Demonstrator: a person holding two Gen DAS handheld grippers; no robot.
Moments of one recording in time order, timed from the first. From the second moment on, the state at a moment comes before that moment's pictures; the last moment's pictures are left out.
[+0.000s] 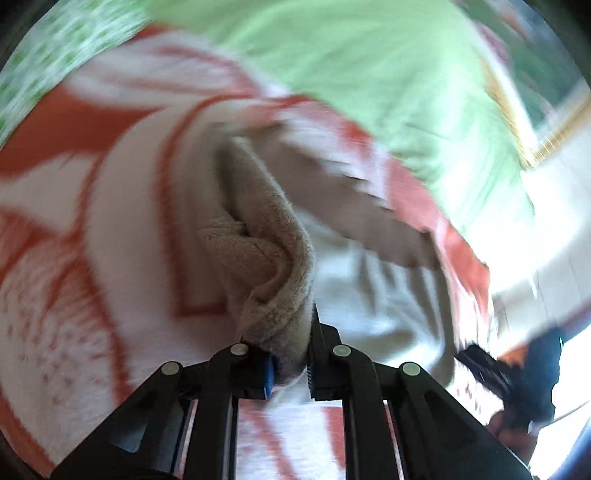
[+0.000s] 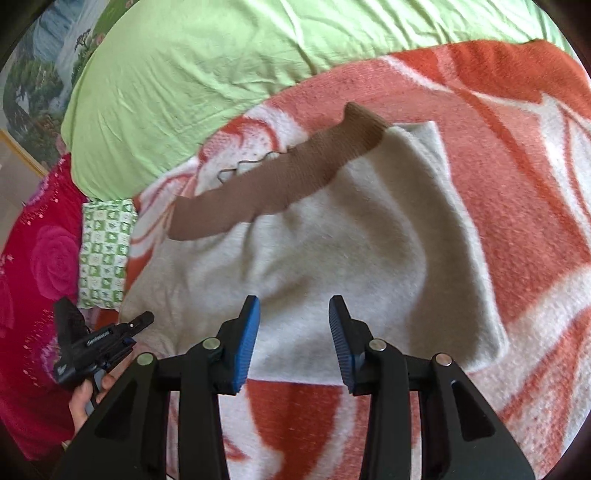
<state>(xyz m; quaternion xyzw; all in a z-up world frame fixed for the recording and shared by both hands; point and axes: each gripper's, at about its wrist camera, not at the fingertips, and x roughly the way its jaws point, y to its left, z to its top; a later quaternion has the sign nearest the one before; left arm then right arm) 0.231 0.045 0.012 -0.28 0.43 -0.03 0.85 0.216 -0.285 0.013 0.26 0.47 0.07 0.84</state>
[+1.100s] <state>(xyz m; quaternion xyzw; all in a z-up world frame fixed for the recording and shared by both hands) 0.248 -0.036 0.000 -0.22 0.48 -0.09 0.85 0.443 -0.097 -0.008 0.12 0.57 0.28 0.76</state>
